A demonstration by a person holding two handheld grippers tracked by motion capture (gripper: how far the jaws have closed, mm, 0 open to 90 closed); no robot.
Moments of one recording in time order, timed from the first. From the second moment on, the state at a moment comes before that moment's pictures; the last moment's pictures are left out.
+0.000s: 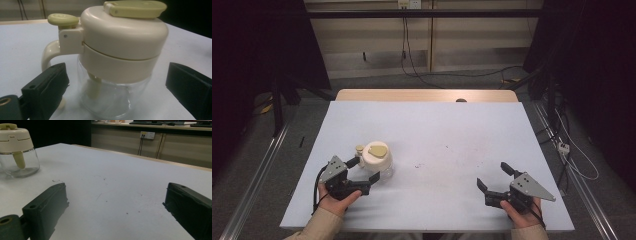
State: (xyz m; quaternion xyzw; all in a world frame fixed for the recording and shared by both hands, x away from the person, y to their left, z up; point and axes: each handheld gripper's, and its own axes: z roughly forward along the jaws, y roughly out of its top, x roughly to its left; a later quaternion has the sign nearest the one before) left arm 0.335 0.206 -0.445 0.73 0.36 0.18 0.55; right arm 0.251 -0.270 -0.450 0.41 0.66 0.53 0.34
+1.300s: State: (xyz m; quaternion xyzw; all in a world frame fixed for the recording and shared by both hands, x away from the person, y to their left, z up) left arm 0.357 0.159 -0.455 0.72 0.40 0.24 0.52; right arm 0.251 -0.269 -0.450 0.41 0.66 0.53 0.33
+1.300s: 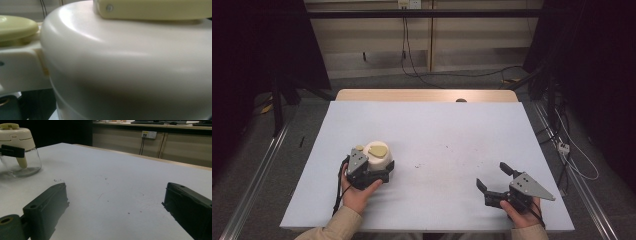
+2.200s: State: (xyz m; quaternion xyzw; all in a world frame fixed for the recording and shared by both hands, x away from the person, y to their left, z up) left arm 0.359 0.149 -0.443 0.72 0.38 0.24 0.53; right arm 0.251 -0.270 -0.449 0.41 0.66 0.54 0.33
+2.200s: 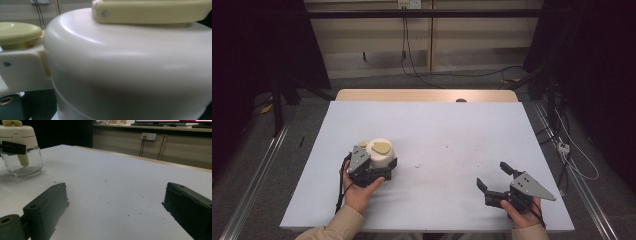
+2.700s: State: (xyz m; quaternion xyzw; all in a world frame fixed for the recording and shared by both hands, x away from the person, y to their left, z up) left arm 0.371 0.132 -0.436 0.71 0.37 0.23 0.55; right arm 0.252 -0.269 -0.448 0.41 0.66 0.54 0.33
